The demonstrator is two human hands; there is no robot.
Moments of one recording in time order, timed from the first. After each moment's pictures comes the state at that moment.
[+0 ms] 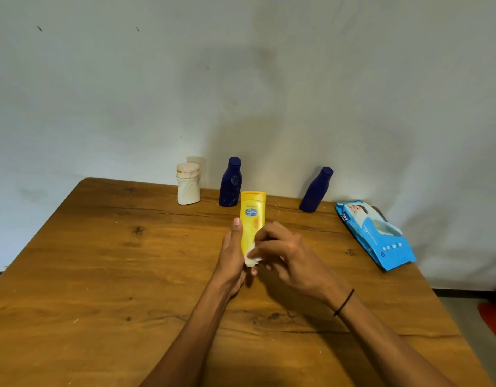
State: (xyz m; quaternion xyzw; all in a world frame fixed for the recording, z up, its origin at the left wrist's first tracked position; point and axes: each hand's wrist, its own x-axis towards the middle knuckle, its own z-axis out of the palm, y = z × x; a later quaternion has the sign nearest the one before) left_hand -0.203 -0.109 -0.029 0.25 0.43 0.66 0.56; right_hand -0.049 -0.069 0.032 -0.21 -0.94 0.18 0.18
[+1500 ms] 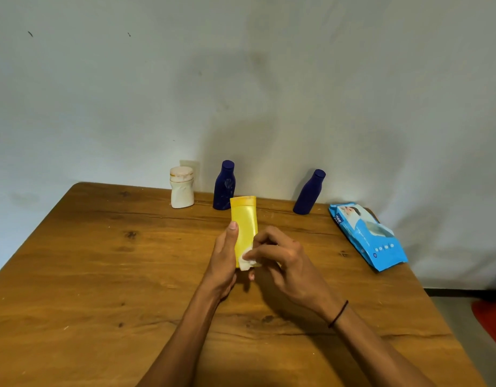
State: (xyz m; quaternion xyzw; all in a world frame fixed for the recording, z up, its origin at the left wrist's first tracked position) left_hand -0.208 -0.110 -0.029 0.30 0.43 0.64 0.56; right_hand -0.045 -0.080 0.027 -0.23 -0.92 0.19 0.25
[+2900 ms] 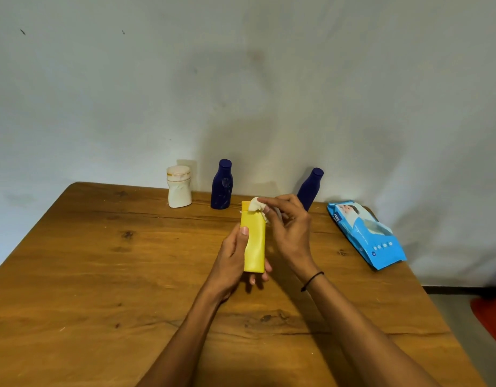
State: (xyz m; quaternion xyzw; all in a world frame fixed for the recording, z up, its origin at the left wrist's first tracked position) left_hand -0.201 -0.111 -0.031 0.43 0.43 0.58 0.54; right_hand -0.081 -0.033 0.021 -0.39 -0.72 0.28 0.50
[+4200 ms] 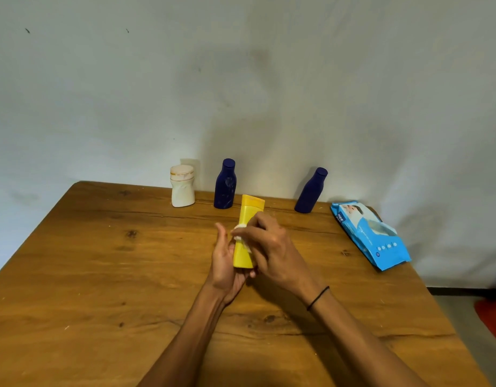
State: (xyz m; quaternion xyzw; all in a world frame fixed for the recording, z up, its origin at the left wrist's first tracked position) left_hand -0.202 -0.110 -0.040 0.19 0.34 0.63 0.67; right_hand -0.079 -0.063 0.017 -0.26 -0.91 0.15 0.27
